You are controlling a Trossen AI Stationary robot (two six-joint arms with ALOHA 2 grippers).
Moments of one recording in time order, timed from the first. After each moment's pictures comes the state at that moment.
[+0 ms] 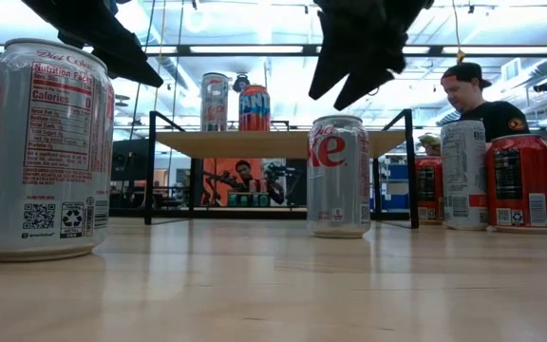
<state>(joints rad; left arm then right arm) -0.36 0.96 0.68 -0.38 -0.42 -0.29 0.31 1.67 1.29 -0.69 0.59 0.65</state>
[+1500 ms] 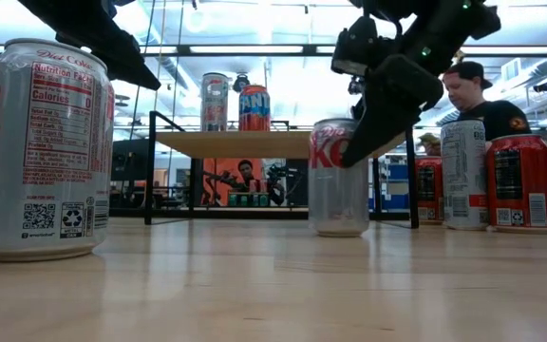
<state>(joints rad) -0.36 0.96 0.68 -0.40 -0.41 -0.29 0.18 1.58 0.92 -0.29 0.29 0.18</state>
